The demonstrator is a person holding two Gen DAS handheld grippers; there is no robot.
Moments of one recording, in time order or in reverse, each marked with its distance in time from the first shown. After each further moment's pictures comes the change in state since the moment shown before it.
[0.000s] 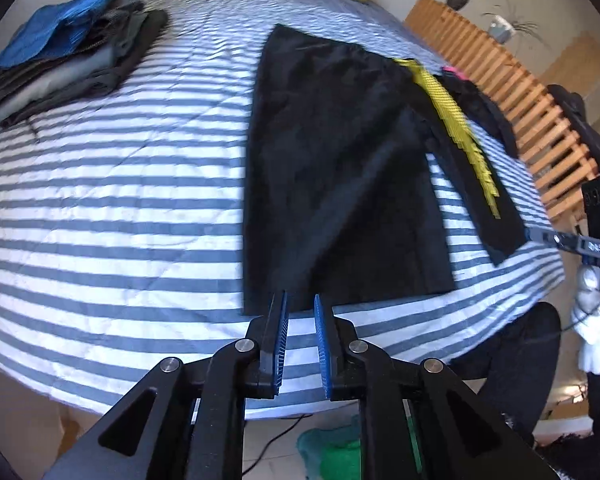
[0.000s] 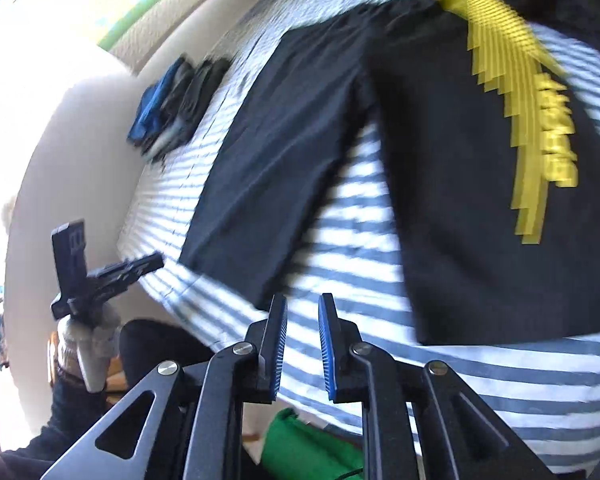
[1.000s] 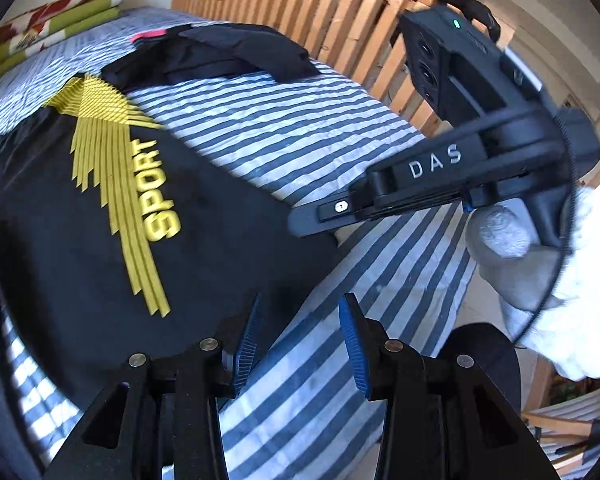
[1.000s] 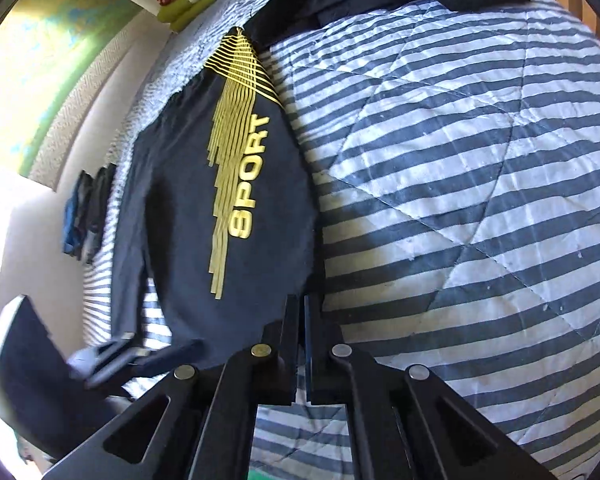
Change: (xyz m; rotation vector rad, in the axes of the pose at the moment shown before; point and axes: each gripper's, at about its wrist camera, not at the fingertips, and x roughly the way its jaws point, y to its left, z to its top) left arm 0.175 -0.409 0.046 0.553 0.045 -0.265; right arm -0.065 -0.202 0.019 0.323 -0.007 -0.021
